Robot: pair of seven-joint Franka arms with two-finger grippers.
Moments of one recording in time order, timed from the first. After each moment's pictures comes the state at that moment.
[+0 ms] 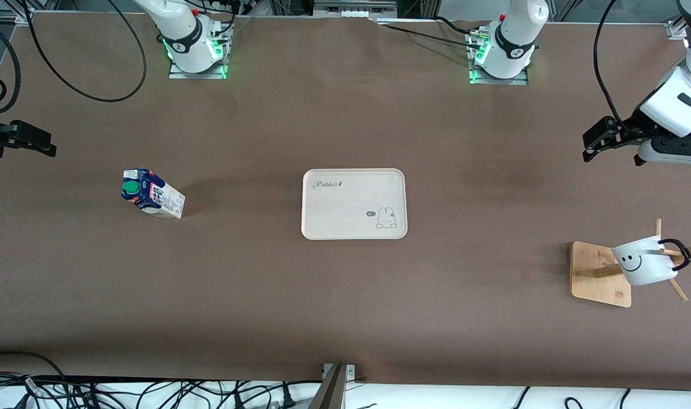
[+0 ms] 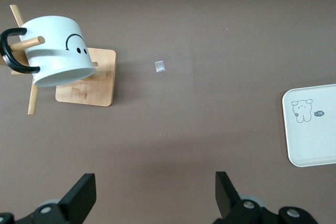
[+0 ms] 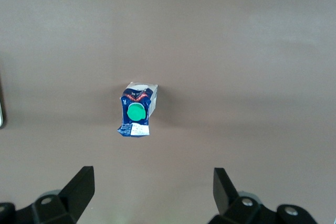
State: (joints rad) left arm -0.04 -0.04 -0.01 -1.72 0.01 1.78 0.02; right arm 0.02 0.16 -0.10 -1.41 -0.03 1.47 -0.12
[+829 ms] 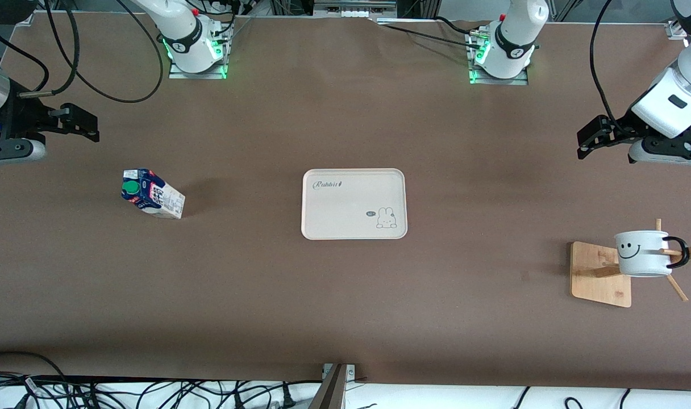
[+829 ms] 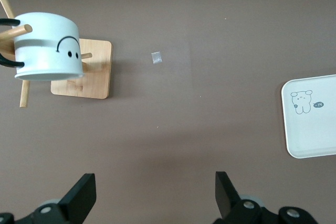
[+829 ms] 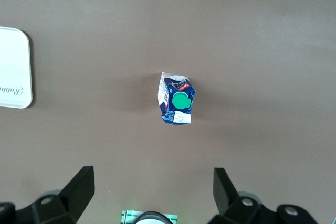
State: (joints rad) left arm -0.05 -0.04 -0.01 -1.72 0.01 1.75 0.02; right arm 0.17 0.14 -0.09 -1.37 -0.04 1.40 -0.04
